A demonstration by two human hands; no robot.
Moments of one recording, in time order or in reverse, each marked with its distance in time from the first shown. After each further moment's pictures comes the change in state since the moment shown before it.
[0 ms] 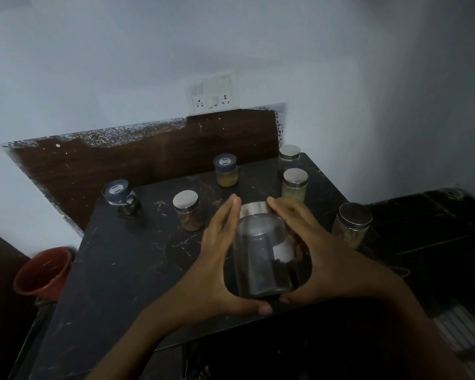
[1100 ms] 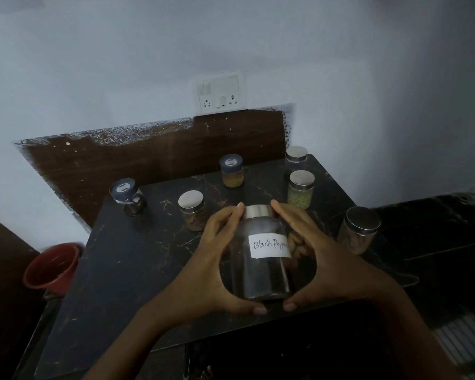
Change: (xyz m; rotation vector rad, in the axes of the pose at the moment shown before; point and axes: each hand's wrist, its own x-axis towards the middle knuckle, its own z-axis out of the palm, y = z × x) left_hand 0.002 -0.003 -0.007 0.005 0.019 -0.034; right_hand 0.005 -0.001 -0.001 0.158 -0.025 0.154
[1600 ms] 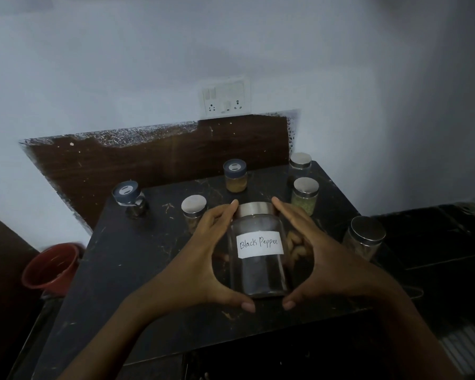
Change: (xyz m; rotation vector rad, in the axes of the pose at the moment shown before) left_hand 0.007 -0.002 -0.032 0.054 -0.060 -0.064; right_hand 0.019 -0.005 -0.007 0.019 -0.019 -0.056
